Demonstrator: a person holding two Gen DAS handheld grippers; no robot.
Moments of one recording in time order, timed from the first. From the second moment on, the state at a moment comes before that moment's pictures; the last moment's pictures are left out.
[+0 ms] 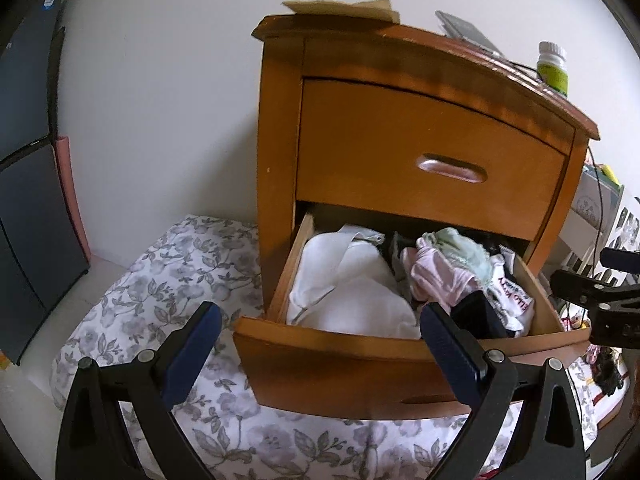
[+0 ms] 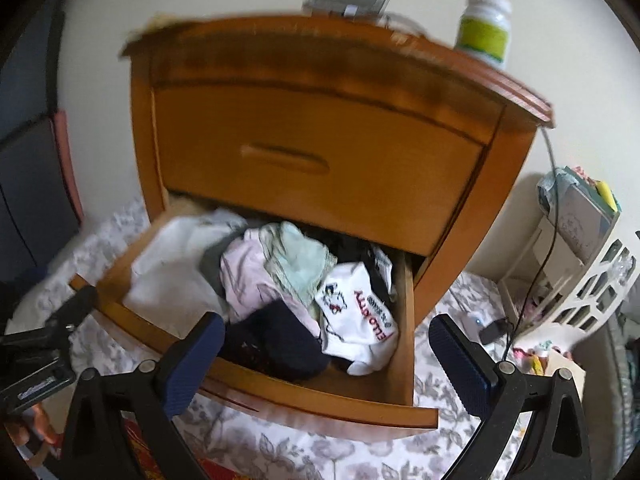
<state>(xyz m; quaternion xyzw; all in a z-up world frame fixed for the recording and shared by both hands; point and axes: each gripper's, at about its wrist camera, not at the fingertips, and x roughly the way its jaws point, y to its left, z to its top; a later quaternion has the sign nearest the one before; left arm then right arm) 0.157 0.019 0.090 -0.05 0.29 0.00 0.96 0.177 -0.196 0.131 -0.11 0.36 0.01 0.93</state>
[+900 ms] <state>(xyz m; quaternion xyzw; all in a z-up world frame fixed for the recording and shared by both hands) 0.173 0.042 0.067 -0.08 0.34 -0.03 0.94 0.265 -0.161 0.089 -0.09 0.47 0.05 0.88</state>
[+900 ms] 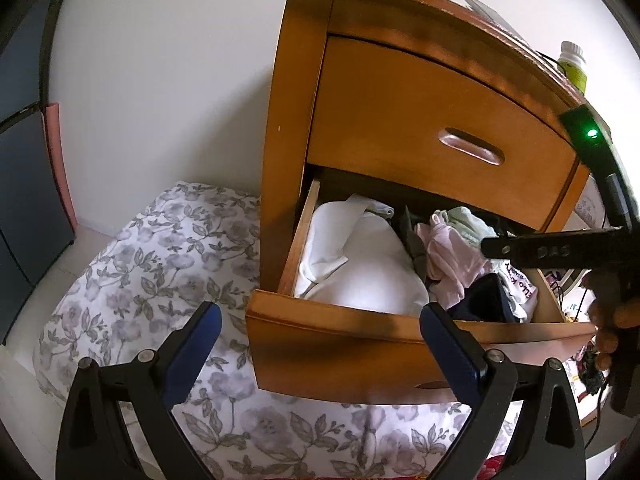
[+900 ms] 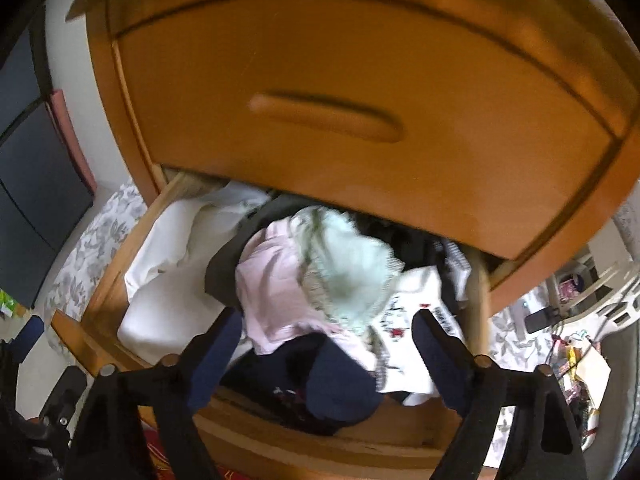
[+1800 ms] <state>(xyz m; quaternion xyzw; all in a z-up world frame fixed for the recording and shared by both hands) 0.176 0.050 0.061 -0.09 0.34 -0.03 0.93 0.290 -0.129 0.055 -0.17 0.50 0.03 0.85</state>
